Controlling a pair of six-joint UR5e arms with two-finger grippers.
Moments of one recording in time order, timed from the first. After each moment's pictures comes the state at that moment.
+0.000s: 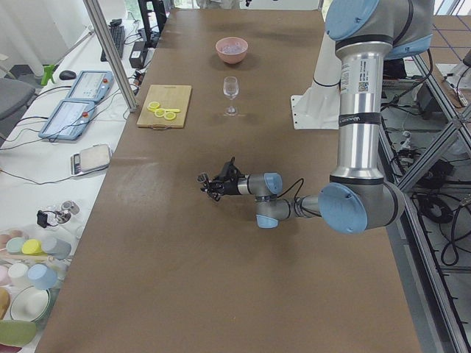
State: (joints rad) left arm -0.52 -1.54 -1.31 -3.24 -0.99 -0.85; right arm 1.63 -1.97 1.58 -0.61 2.39 0.40
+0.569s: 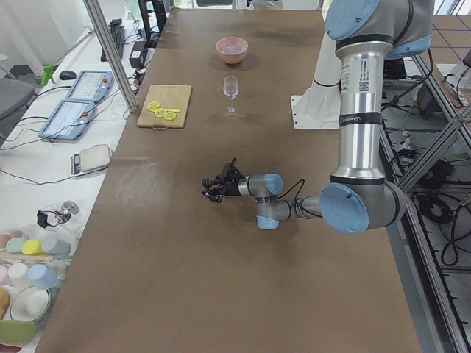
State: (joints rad) left arm -0.52 -1.53 -1.31 -3.25 -1.01 -0.85; right arm 1.63 -1.97 1.59 -0.61 2.40 0.40
